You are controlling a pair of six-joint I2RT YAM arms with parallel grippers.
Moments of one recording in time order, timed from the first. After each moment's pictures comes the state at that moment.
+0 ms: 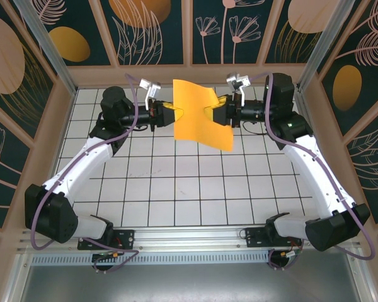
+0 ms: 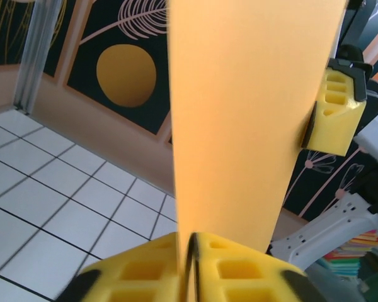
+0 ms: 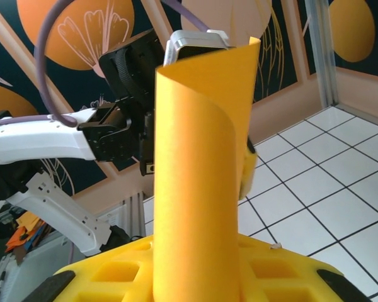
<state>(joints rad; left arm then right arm) -0.39 1.38 1.14 0.24 1.06 -0.52 0.38 1.26 1.39 -0.34 -1.04 0.18</state>
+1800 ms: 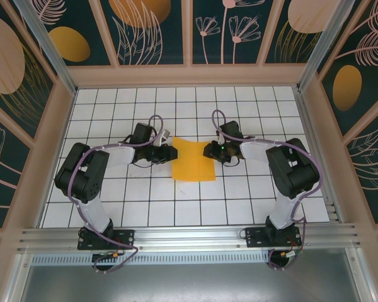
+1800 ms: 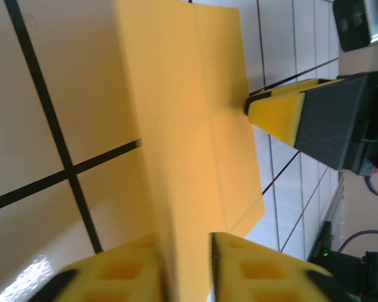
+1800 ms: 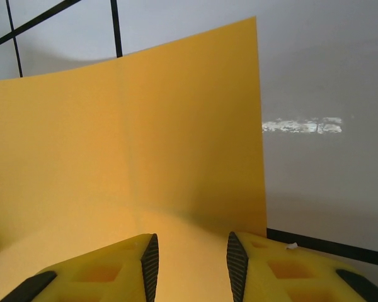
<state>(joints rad) -0.39 1.79 0.86 0.02 0.77 -0.58 0.46 1.80 0.93 -0.15 -0.39 0.66</state>
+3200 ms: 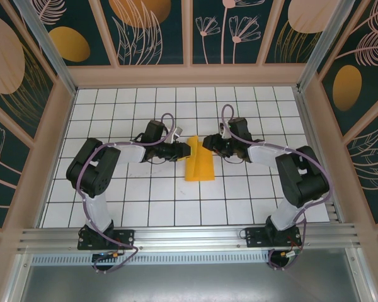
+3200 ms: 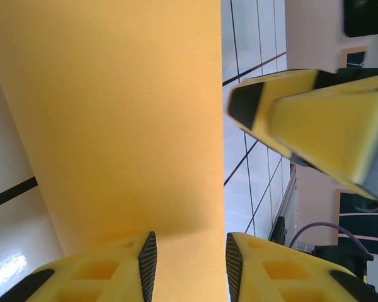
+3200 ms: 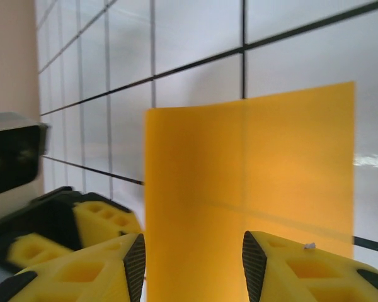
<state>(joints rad) -0.48 1.89 0.95 0.18 0.85 -0.74 0.41 1.66 0.84 0.08 -0.55 0.76</state>
